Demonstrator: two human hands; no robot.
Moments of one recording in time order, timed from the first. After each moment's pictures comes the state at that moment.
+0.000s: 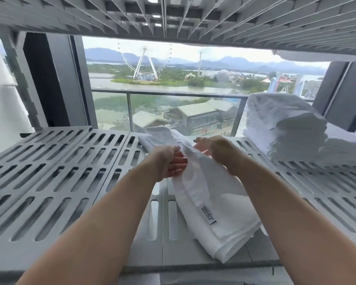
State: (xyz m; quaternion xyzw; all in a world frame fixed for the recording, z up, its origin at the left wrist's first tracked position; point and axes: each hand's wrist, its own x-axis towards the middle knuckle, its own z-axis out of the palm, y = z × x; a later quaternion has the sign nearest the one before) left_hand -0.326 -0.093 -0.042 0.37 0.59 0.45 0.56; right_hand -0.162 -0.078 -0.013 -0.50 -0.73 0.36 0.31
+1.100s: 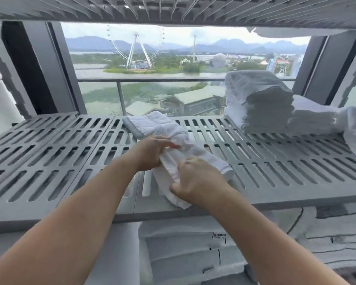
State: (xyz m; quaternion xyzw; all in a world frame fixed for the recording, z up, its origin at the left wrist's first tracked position) left_hand -0.311 -0.141 -0.071 0.82 0.55 0.18 0.04; right_hand -0.129 -0.215 -0.068 -0.53 -0.84 0.04 0.11
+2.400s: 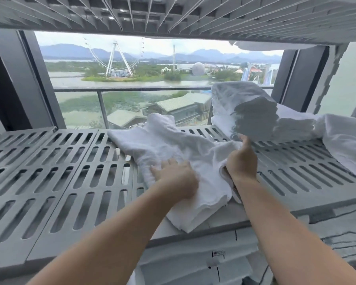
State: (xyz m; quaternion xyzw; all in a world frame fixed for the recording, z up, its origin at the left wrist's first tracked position) left_hand -0.208 -0.141 -0.077 0.72 0.69 0.03 0.10; right_hand -0.043 -0.110 -0.077 -0.69 -0.49 0.11 0.52
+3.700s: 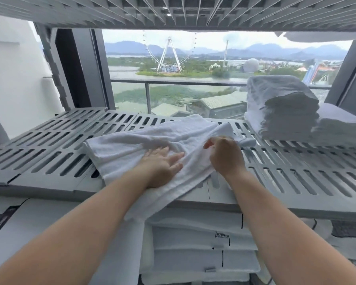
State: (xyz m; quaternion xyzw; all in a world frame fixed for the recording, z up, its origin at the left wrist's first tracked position) left_hand -0.299 -0.189 -0.106 0.73 0.68 0.05 0.04; right_hand -0.085 -0.127 -0.087 -0.51 -0.79 0.00 0.35
